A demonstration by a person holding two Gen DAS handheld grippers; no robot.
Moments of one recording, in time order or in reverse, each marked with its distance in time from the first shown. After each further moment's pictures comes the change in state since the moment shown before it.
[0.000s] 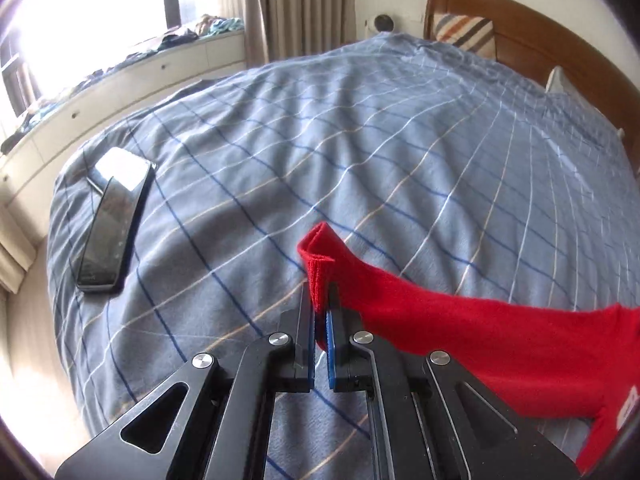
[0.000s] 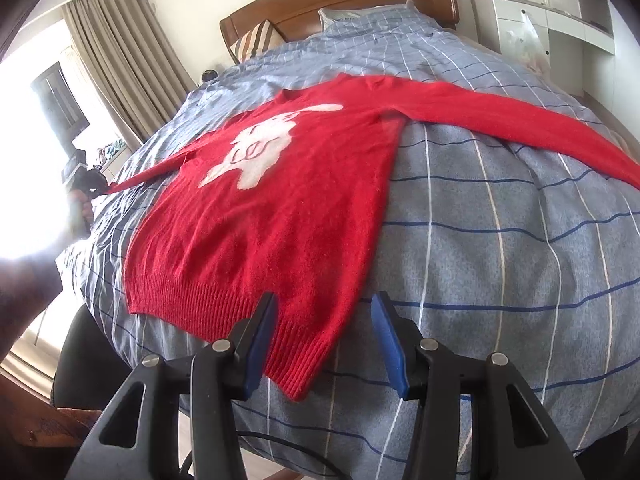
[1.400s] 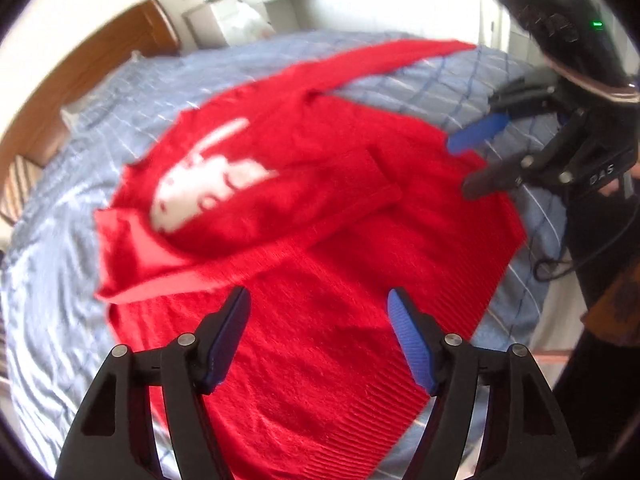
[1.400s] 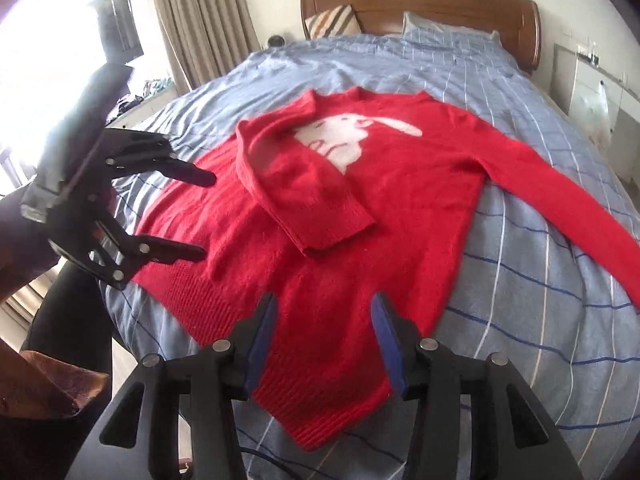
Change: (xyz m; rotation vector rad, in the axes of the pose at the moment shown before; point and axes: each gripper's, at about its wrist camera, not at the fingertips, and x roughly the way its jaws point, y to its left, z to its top) left arm -0.239 -0.213 -0.288 1.432 -0.126 -0.812; right arm 0.036 0.030 0.042 -0.227 0.078 0.083
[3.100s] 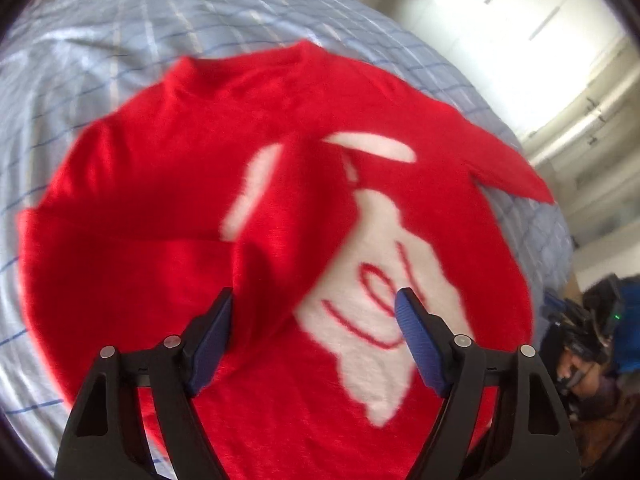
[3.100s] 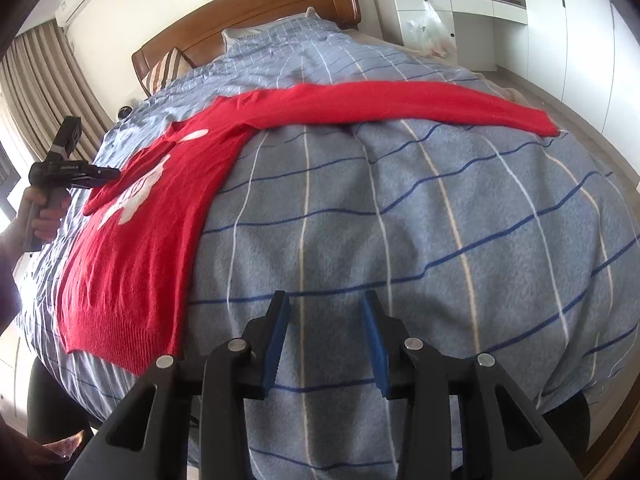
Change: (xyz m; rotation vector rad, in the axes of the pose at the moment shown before) left arm 0.111 0.192 0.038 -0.518 0.187 -0.404; right arm -0.059 -0.090 -0.087 0.426 -0.086 -0.317
